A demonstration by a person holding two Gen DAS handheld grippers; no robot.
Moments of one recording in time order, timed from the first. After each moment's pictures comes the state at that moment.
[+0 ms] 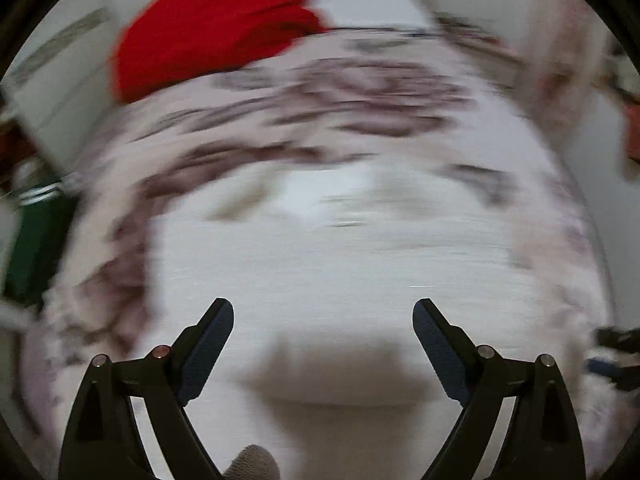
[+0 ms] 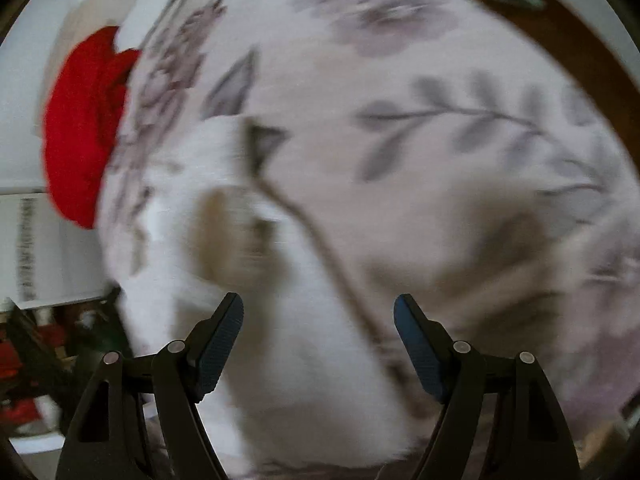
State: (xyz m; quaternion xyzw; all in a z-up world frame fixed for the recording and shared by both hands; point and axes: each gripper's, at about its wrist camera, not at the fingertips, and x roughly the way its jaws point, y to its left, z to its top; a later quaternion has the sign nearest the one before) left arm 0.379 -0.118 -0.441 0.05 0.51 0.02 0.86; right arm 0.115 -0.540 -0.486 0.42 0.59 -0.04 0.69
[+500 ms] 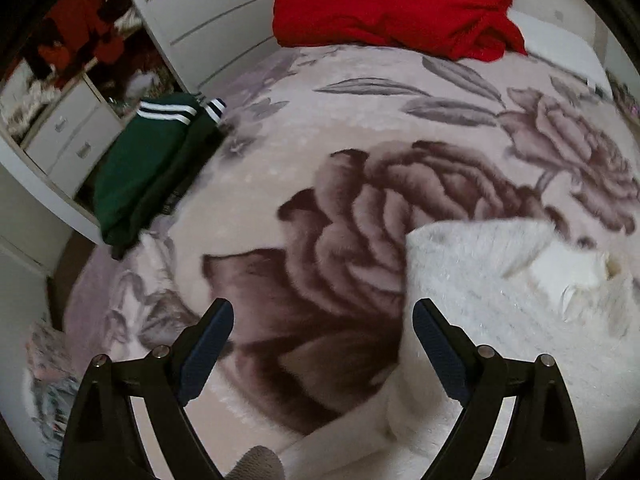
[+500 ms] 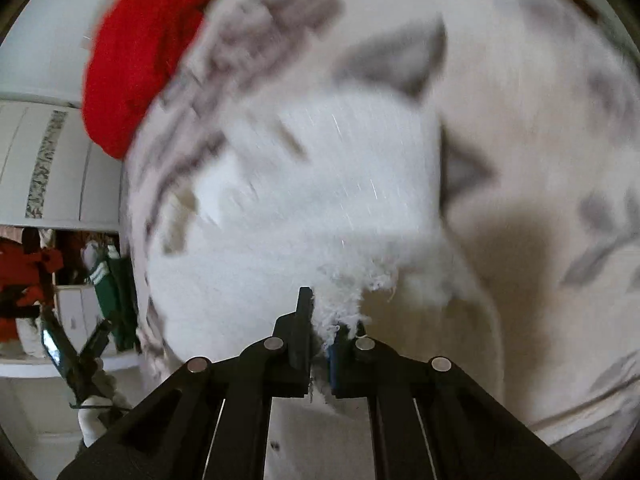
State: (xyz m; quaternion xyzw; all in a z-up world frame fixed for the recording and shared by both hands) left arm 0.434 0.067 -0.464 -0.04 0.51 0.22 0.83; right arm 0.255 -0.446 -0.466 0.32 0.57 0.04 0.76
